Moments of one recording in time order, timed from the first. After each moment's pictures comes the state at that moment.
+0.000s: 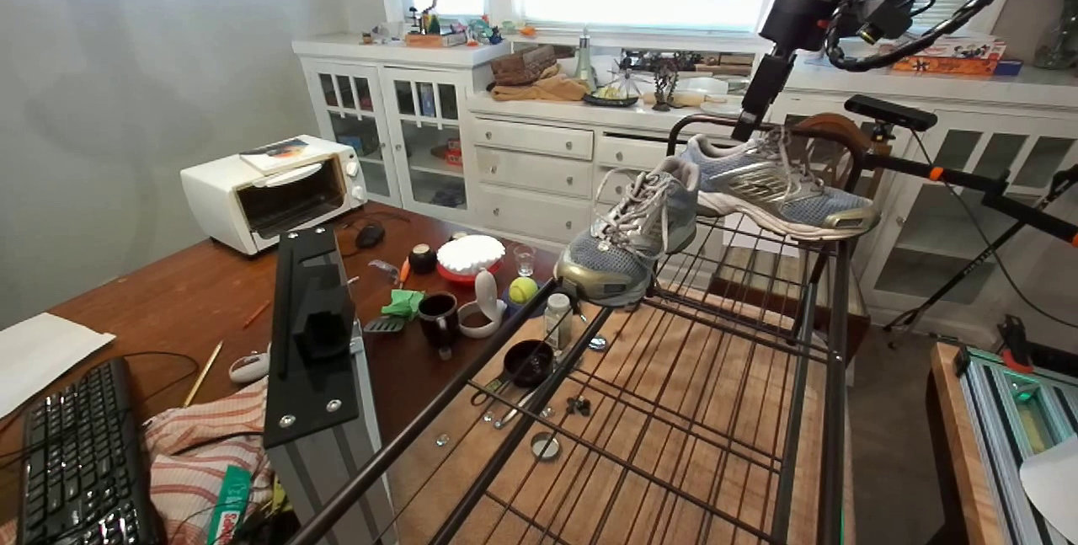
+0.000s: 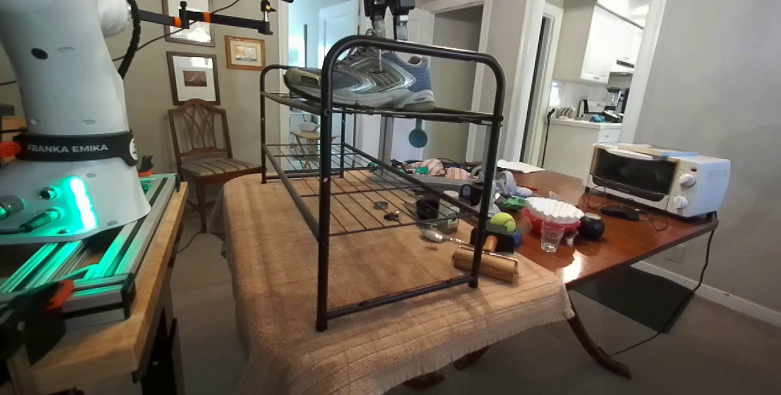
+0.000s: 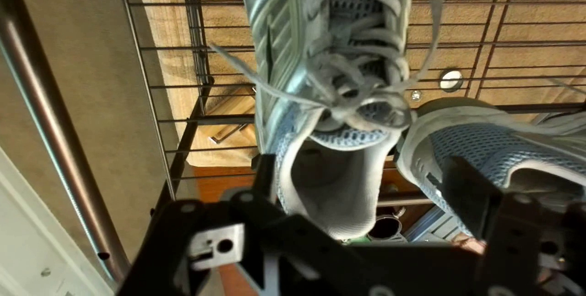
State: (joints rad) arm -0.10 -0.41 -0.17 -2.41 0.05 2.20 -0.30
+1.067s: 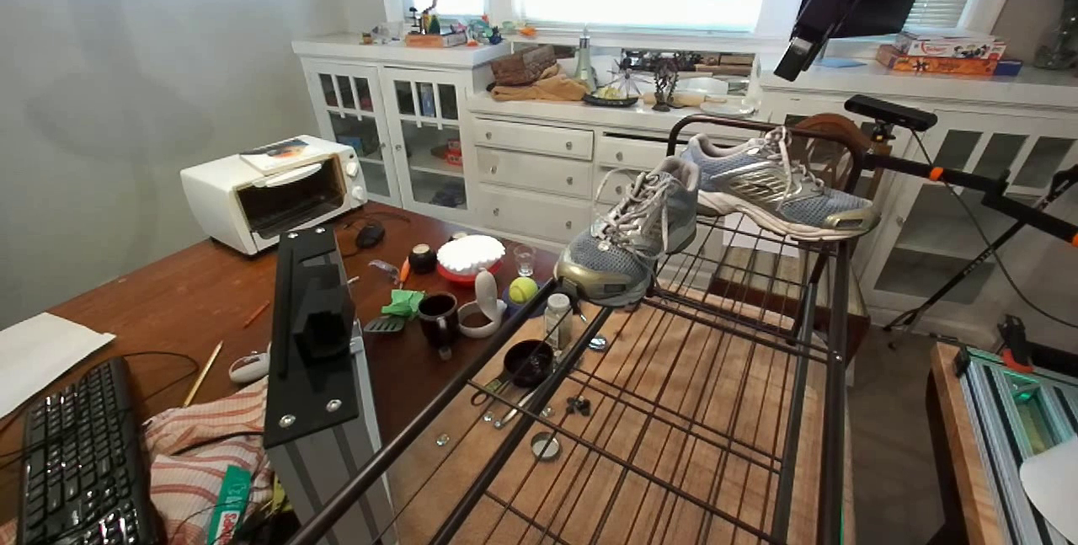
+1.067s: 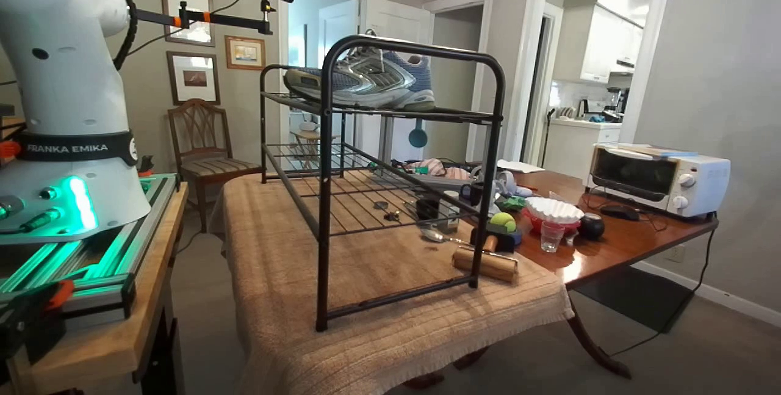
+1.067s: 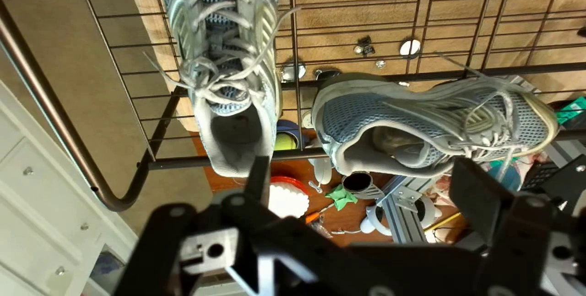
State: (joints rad) arm -0.09 -0.70 -0.01 -2.45 0.03 2.07 -0.06
